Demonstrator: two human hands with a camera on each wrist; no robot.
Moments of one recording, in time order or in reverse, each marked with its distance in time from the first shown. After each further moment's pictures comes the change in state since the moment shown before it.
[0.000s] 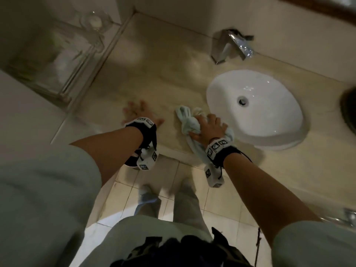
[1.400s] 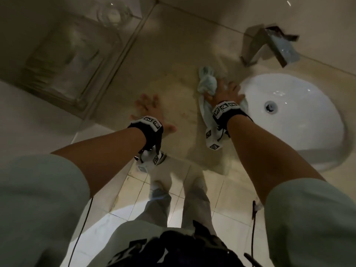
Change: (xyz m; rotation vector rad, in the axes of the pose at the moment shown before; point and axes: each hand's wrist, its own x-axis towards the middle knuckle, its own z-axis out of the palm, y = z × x) left_hand 0.067 -0.025 -0.018 0.006 0.007 0.050; right_hand 0.148 -0.051 -0.048 0.144 0.026 0.200
